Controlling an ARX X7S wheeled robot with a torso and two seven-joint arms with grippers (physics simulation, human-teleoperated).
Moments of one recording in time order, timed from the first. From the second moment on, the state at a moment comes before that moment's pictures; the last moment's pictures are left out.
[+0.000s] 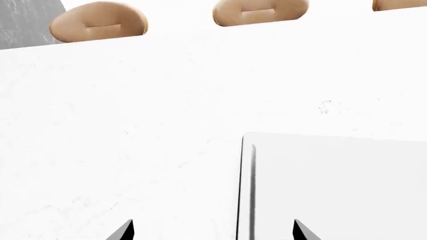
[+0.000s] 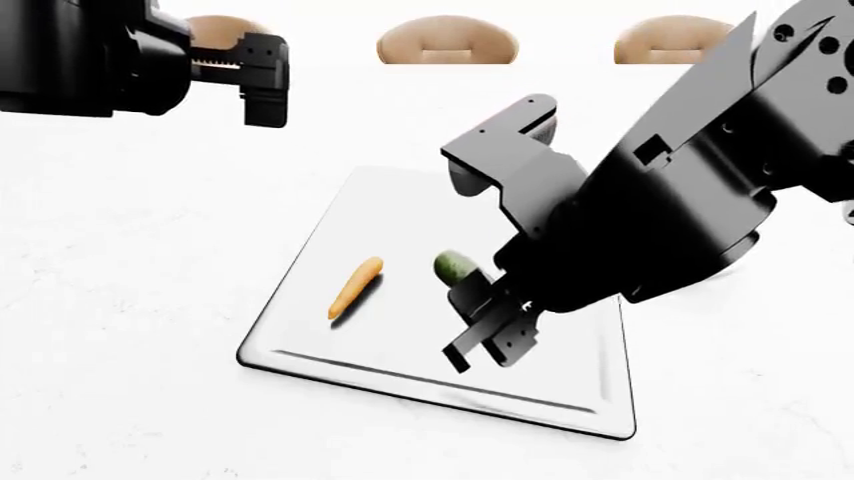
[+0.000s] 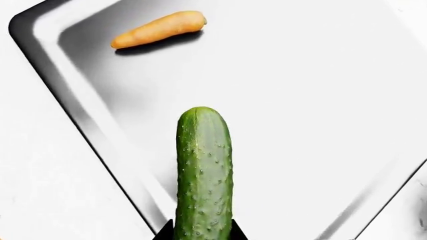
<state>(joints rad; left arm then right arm) -1.89 -0.63 1.09 -0.40 -2.01 -1.13 -0.90 1.88 0.48 -1.40 0.17 2.56 1.32 1.02</state>
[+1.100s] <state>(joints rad) -1.88 -0.63 1.10 -0.40 -2.00 -1.12 -0.89 1.71 0.44 -1.35 0.28 2.31 1.34 0.82</state>
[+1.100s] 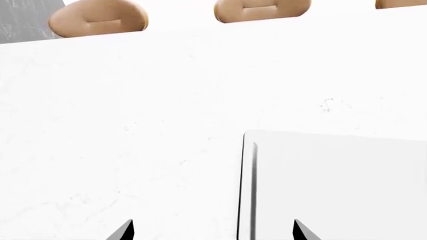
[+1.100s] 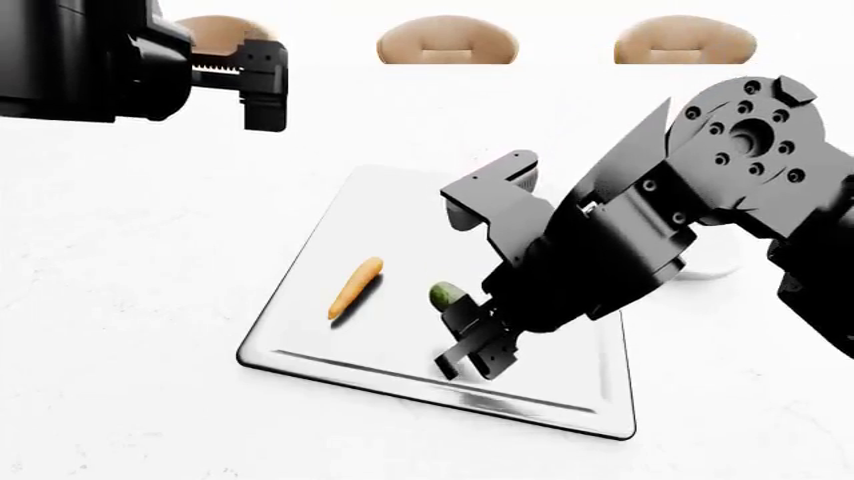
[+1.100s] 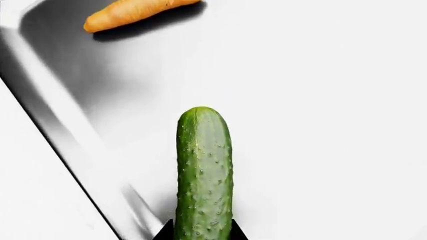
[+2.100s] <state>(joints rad) -1.88 -0.62 1.10 -0.41 -2.00 -1.10 -0.87 1.88 0.58 -1.34 0.45 2.25 1.24 0.88</state>
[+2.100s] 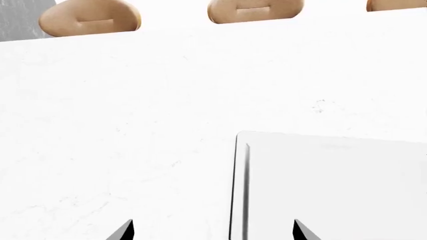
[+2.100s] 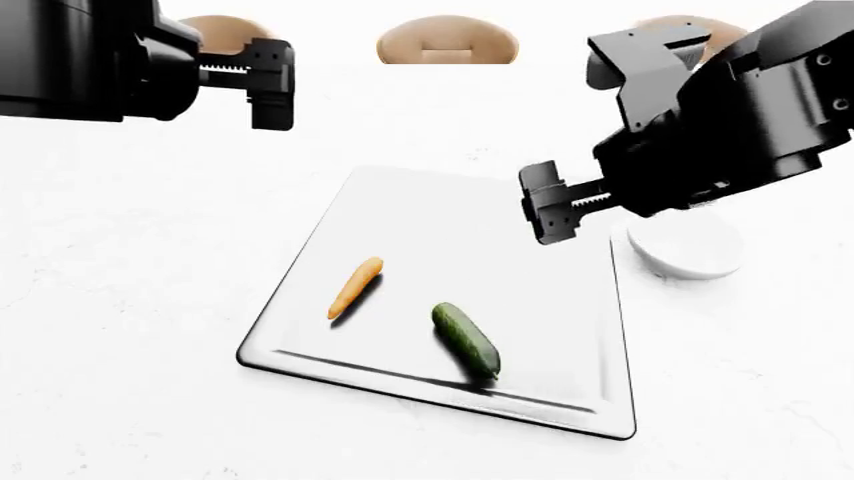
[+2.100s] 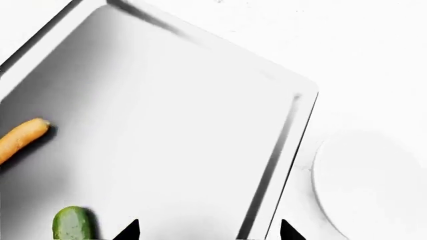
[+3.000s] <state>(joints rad) -1.86 -0.62 1.10 -0.43 -1.98 -1.09 -0.84 1.84 0.73 -1.37 0.62 2.18 1.06 1.06</state>
